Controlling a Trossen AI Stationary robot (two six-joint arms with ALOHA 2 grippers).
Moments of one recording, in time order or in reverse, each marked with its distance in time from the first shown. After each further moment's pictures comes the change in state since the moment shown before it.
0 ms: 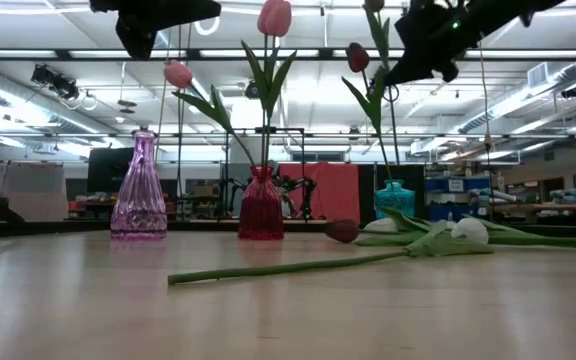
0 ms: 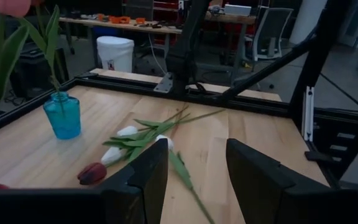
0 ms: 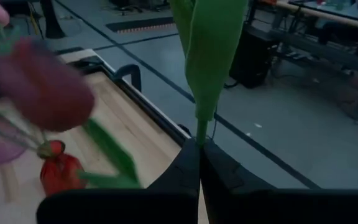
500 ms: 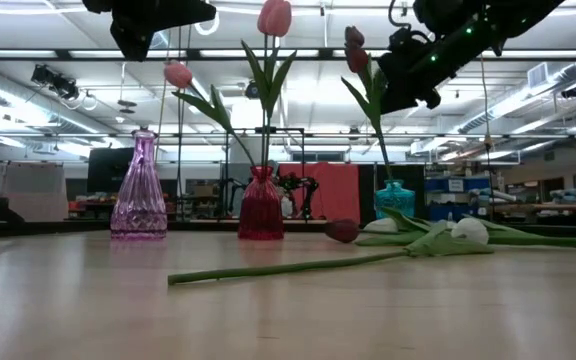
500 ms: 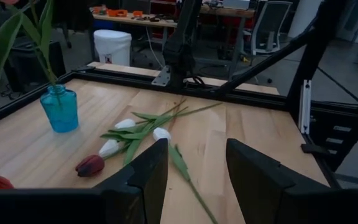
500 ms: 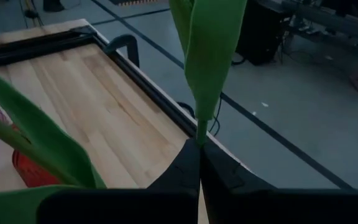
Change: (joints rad) left arm -0.008 -0.006 0.000 -0.040 0.002 -0.028; right arm -0.115 0.158 0.000 0.063 -0.117 -0.019
